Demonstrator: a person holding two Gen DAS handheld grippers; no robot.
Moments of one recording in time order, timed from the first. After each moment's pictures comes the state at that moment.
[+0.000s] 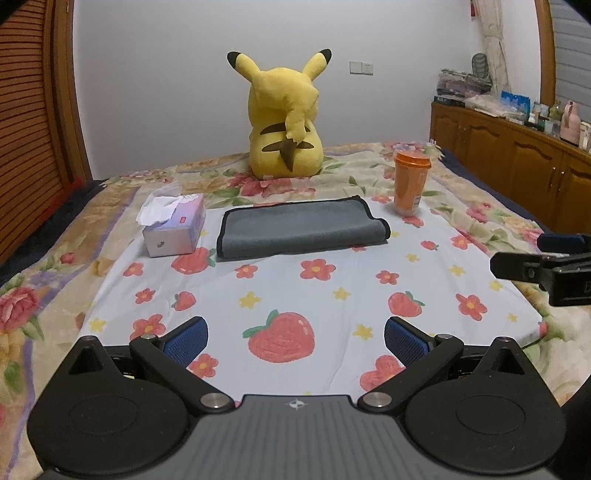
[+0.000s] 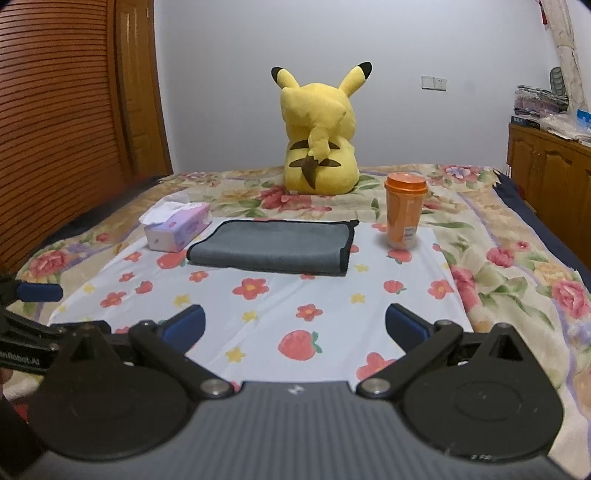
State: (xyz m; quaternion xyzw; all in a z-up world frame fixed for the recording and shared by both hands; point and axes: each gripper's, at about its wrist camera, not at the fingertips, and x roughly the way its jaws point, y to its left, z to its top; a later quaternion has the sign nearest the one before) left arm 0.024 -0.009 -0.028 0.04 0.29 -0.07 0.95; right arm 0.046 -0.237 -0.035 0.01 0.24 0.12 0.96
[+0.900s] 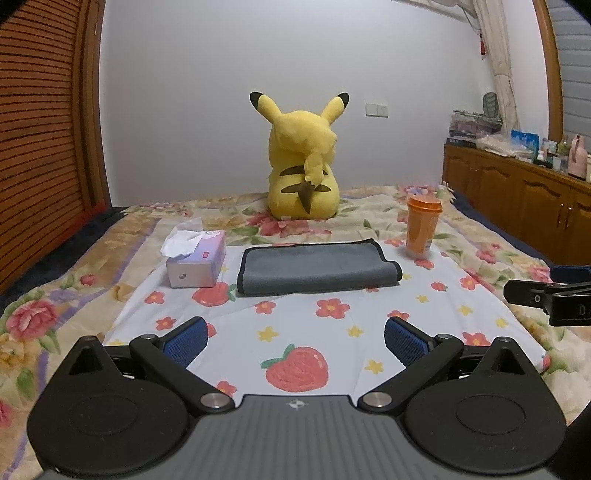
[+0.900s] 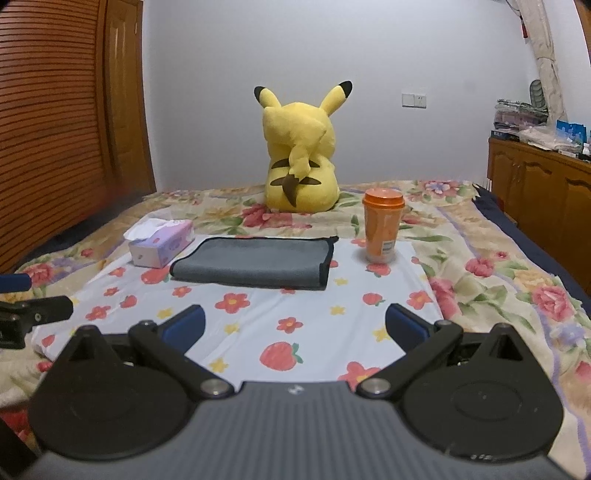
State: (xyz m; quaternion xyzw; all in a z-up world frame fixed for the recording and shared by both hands) left arm 0.003 0.003 -0.017 0.03 0.22 -0.04 0.97; right arm 0.036 -0.244 -0.035 0.01 0.20 0.09 0.97
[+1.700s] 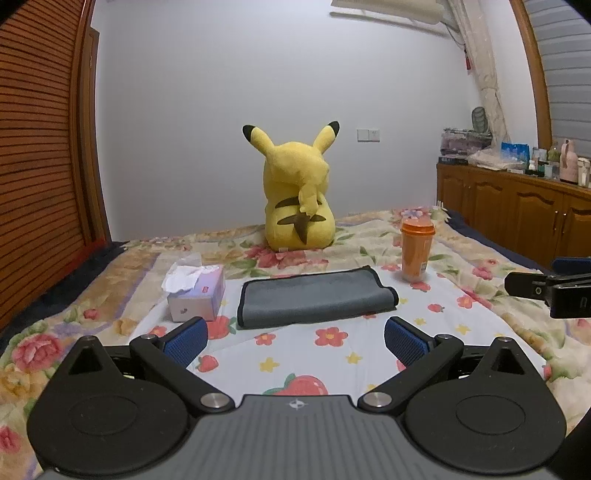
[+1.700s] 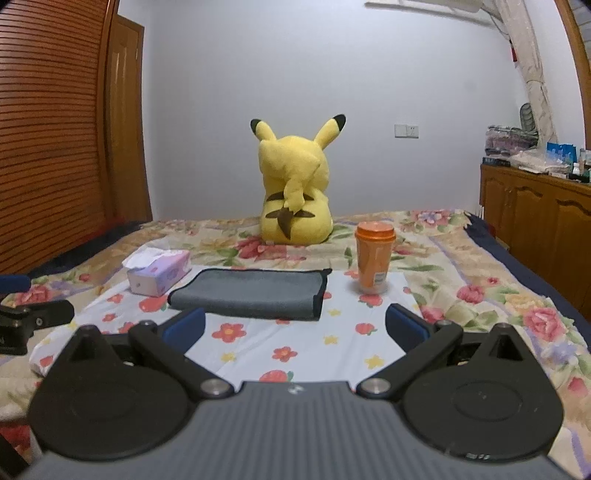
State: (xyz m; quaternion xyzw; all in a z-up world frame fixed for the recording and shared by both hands) left arm -0.006 -0.004 -0.007 0.05 0.17 -0.05 0.98; right arm 0.024 -0.249 -0.026 0.02 0.15 0.08 0.99
